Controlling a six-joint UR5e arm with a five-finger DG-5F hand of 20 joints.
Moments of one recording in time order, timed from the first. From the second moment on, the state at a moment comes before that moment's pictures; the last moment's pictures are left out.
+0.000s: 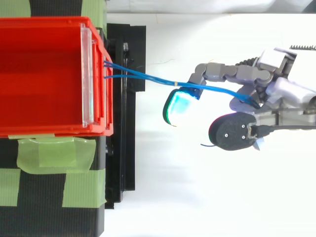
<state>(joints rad) 0.33 -1.91 -1.78 -2.75 -0.86 0.09</state>
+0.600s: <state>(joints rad) 0.33 -1.91 -1.77 -2.75 -0.86 0.09</state>
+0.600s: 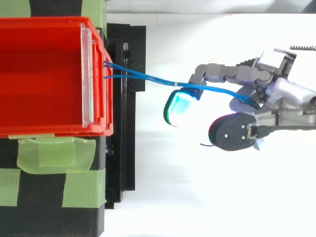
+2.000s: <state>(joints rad) 0.33 -1.91 -1.77 -2.75 -0.86 0.09</state>
